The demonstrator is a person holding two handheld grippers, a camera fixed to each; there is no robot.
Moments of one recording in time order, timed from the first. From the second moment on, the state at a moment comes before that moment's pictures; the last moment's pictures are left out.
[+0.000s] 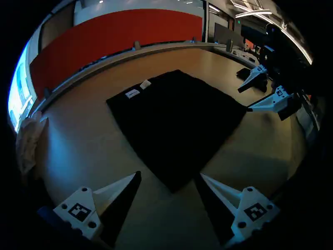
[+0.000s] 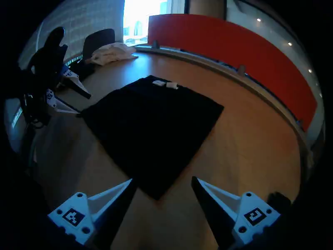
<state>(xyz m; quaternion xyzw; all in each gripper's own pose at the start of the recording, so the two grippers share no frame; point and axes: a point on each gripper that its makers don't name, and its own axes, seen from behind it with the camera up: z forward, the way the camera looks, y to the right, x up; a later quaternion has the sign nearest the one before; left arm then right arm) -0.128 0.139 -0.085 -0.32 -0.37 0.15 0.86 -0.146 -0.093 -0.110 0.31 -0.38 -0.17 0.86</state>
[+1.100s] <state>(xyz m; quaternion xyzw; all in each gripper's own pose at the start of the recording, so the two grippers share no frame) -0.143 0.143 -0.093 -0.31 -0.41 0.15 0.85 -0.165 -0.096 -0.120 0.33 -0.40 -0.17 0.84</state>
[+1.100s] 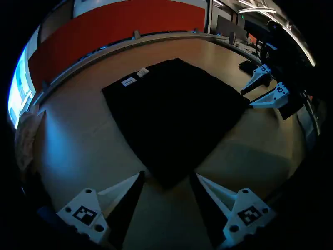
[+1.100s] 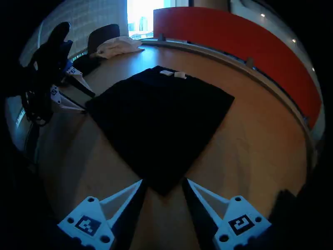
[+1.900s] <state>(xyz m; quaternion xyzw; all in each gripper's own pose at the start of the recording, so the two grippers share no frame) -0.140 0.144 -0.097 -0.29 -0.43 0.14 0.85 -0.165 -0.103 -0.121 0.33 -0.41 -0.16 0.84</state>
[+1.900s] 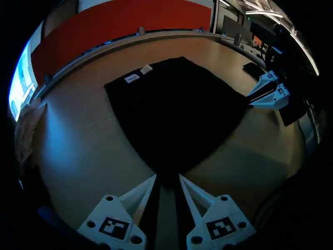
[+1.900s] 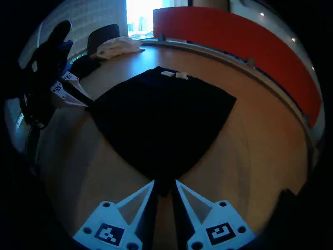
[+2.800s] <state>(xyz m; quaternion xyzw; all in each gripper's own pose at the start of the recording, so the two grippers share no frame) -0.090 0.145 -0.094 -0.27 -0.41 0.10 0.86 -0.109 -0.109 -0.117 0.33 -0.37 -0.15 0.86</state>
